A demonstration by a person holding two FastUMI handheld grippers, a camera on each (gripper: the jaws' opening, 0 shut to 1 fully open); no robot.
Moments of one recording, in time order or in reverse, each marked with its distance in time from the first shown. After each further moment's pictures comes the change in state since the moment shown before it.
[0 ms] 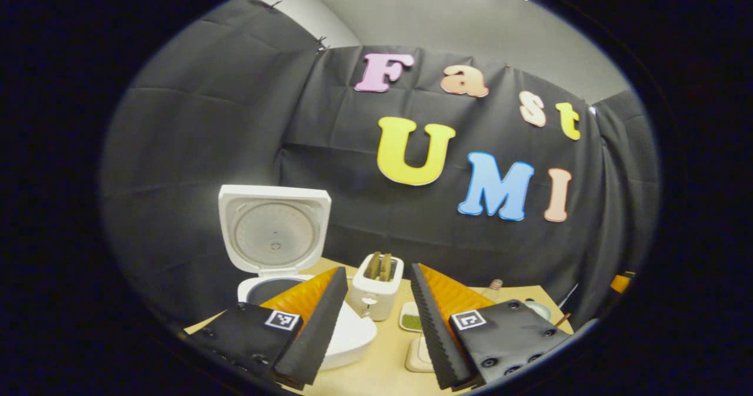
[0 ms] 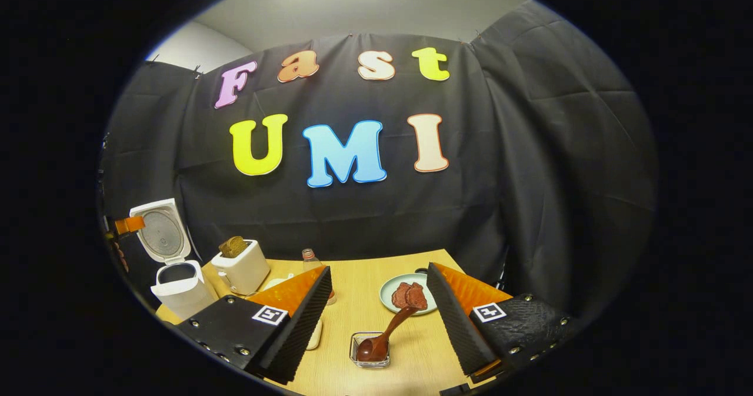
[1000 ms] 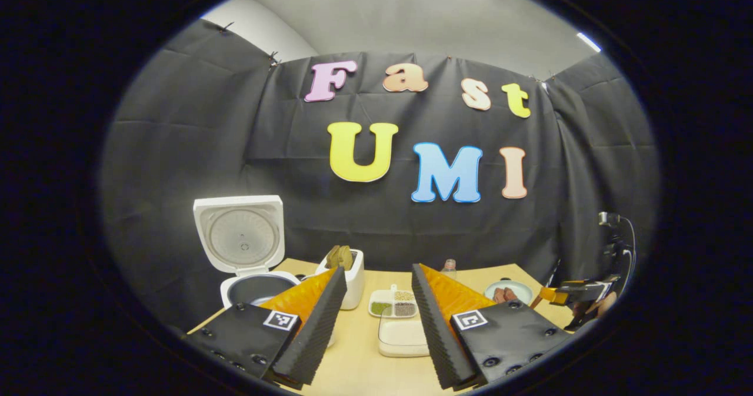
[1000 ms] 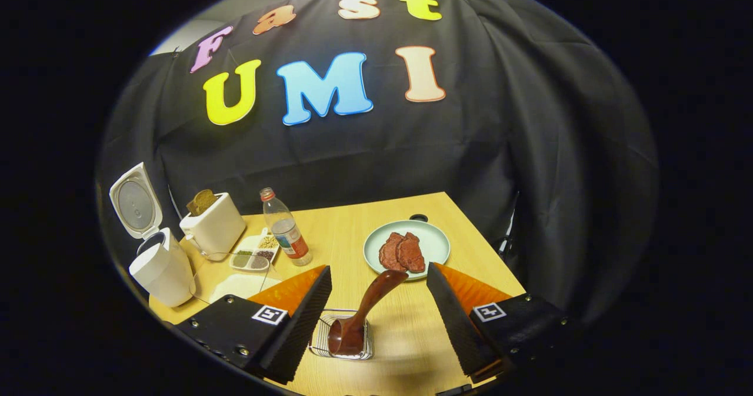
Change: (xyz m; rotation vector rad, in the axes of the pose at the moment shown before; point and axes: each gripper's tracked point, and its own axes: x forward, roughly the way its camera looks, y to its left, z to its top) left arm -0.062 -0.091 -0.019 0.129 0.020 -0.096; right arm 0.100 -0.049 -0.133 0.037 0.276 -0.025
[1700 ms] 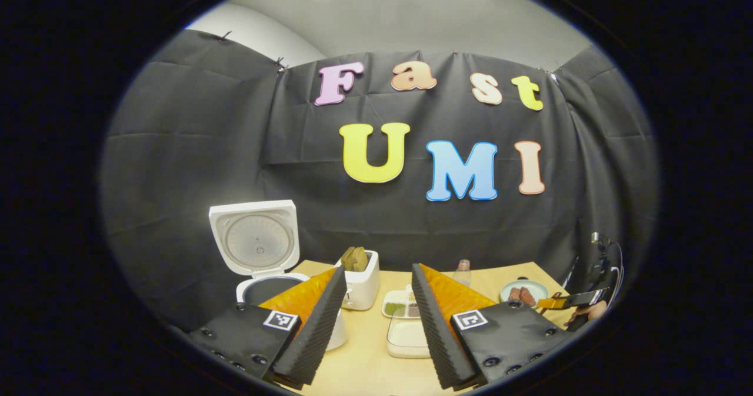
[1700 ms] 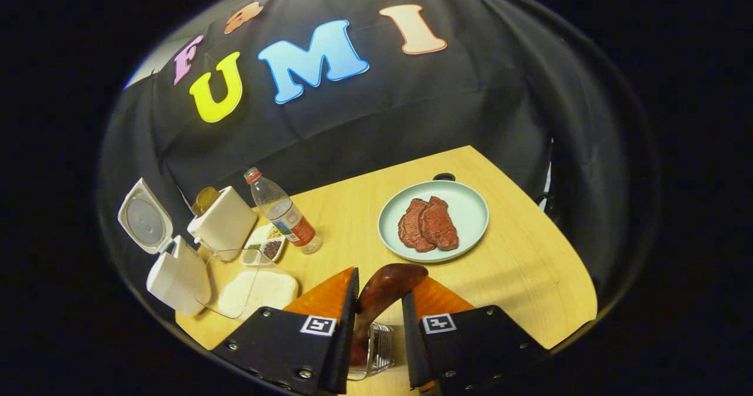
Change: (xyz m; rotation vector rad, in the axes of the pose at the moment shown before) left arm -0.002 -0.008 0.012 0.016 -0.001 0.110; right arm 0.060 0.021 -0.040 0.196 0.157 0.222
